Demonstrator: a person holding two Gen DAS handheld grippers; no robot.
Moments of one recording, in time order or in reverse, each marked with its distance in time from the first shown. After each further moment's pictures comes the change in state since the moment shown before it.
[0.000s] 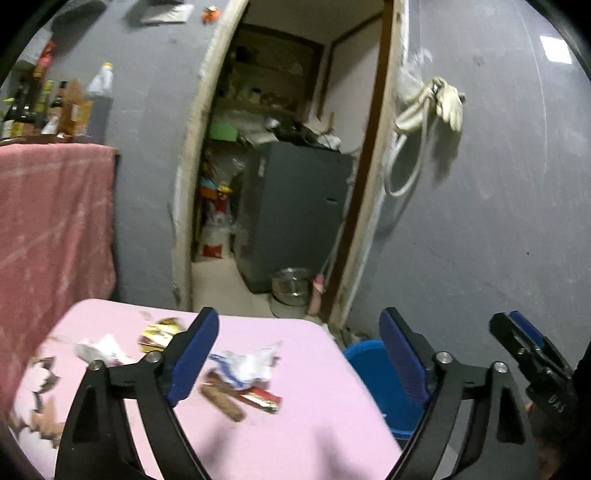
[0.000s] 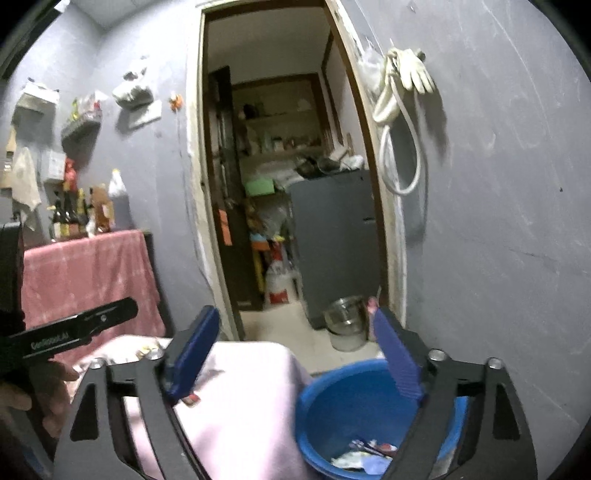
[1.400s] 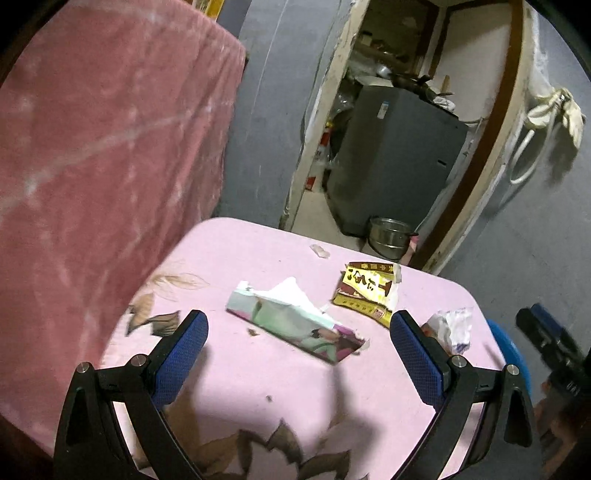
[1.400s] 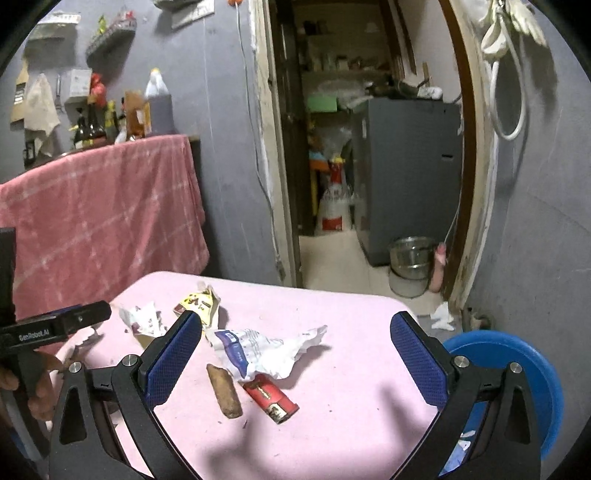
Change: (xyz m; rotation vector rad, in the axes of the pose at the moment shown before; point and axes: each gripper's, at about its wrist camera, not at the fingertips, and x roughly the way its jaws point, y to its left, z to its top) left arm 0.023 0.184 -0.032 -0.240 0.279 0.254; right arm 0.142 0.114 -0.040 -0.116 0.365 0.168
